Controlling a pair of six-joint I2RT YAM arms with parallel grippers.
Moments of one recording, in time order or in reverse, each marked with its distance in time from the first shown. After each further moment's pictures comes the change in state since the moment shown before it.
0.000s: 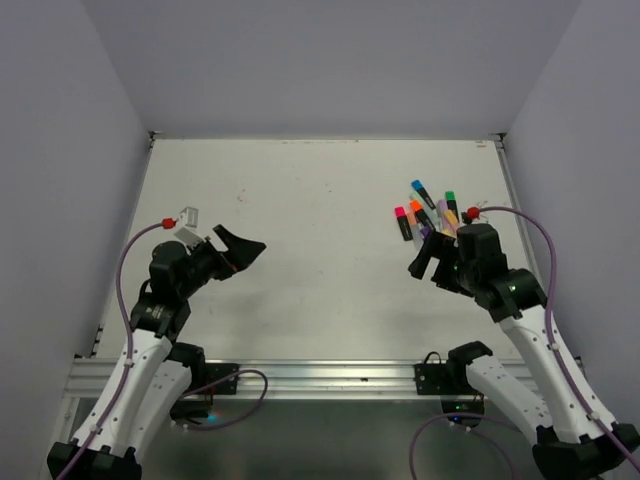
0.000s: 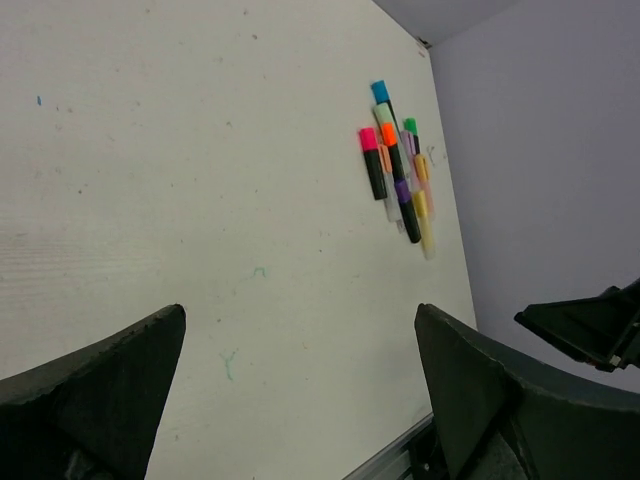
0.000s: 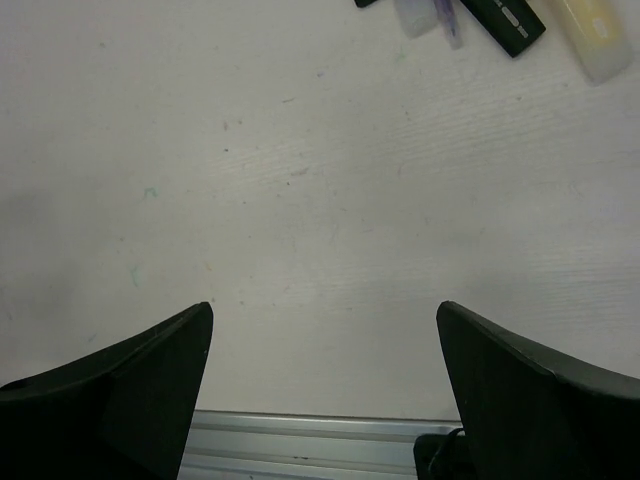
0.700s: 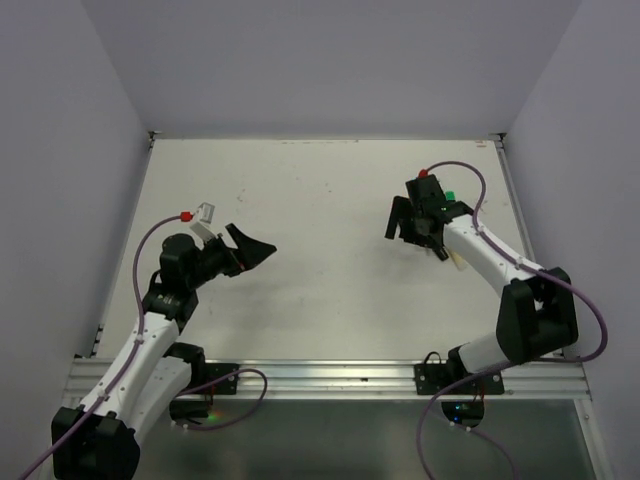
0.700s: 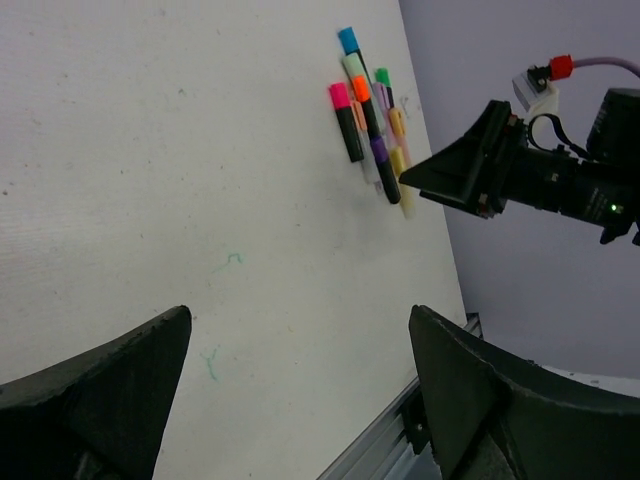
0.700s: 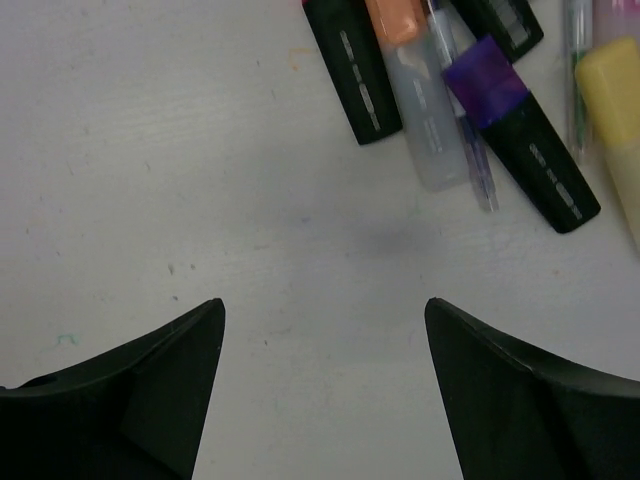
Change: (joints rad) left arm 0.000 0.168 -0.050 0.201 0.154 0.009; right arm 0.000 0.702 0.143 0.313 0.086 -0.093
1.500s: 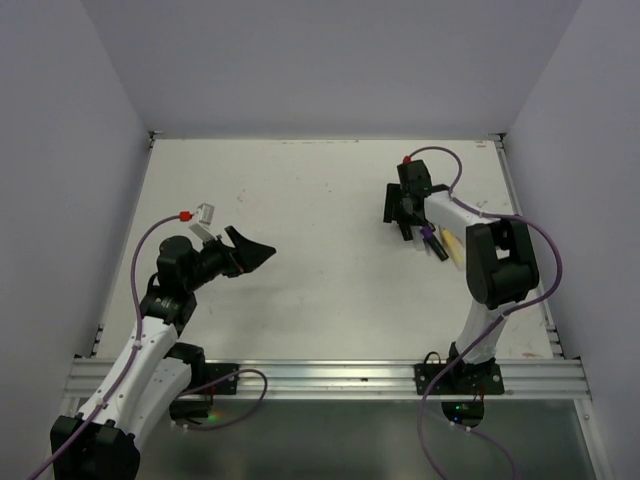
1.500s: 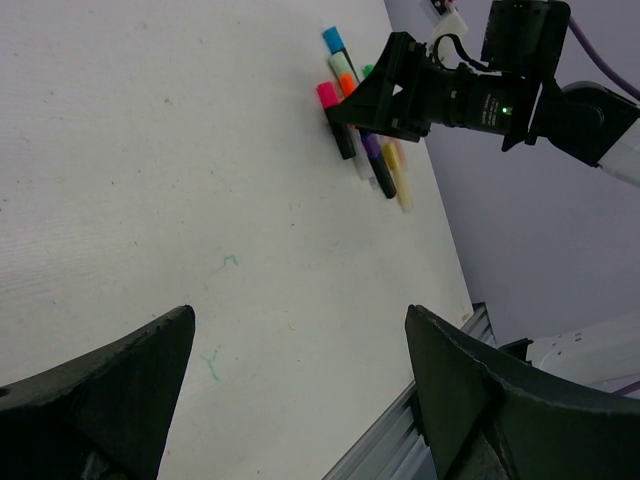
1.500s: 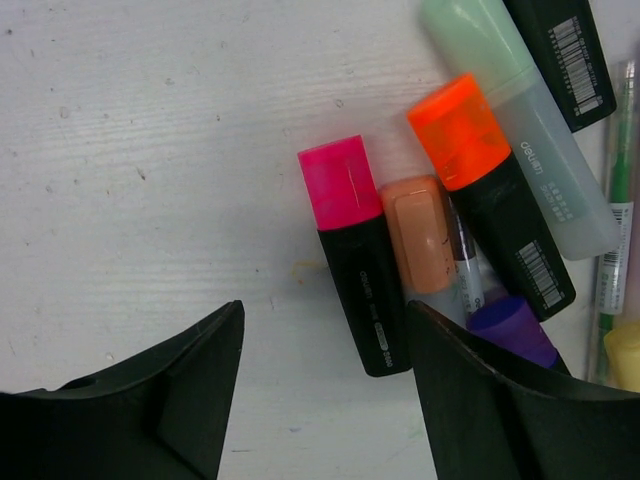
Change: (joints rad) left arm 0.000 -0.046 0.000 -0.006 0.024 0.045; right arm -0.060 0.423 0.220 0.241 0.013 -0.203
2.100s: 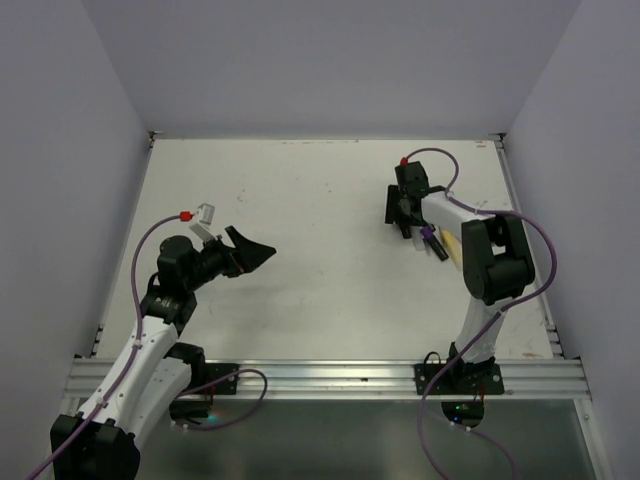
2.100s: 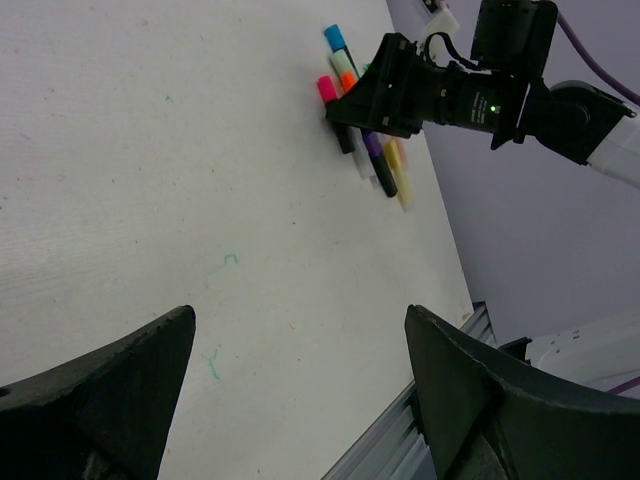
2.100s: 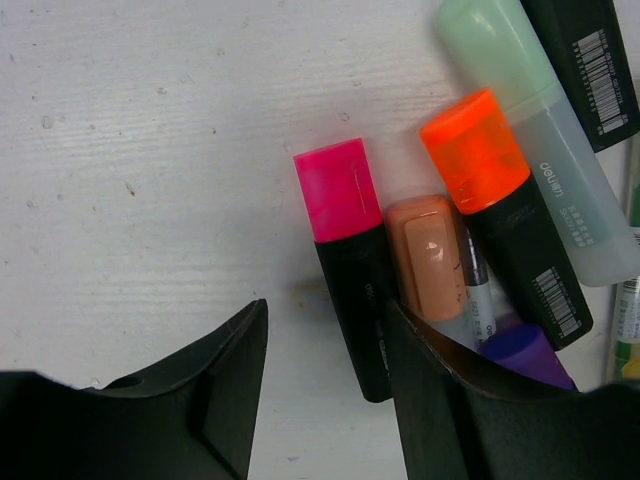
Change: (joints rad) left arm 0.000 0.005 0.000 -0.001 0.001 0.000; right arm 0.000 0.046 -0.001 0.047 -0.002 -0.014
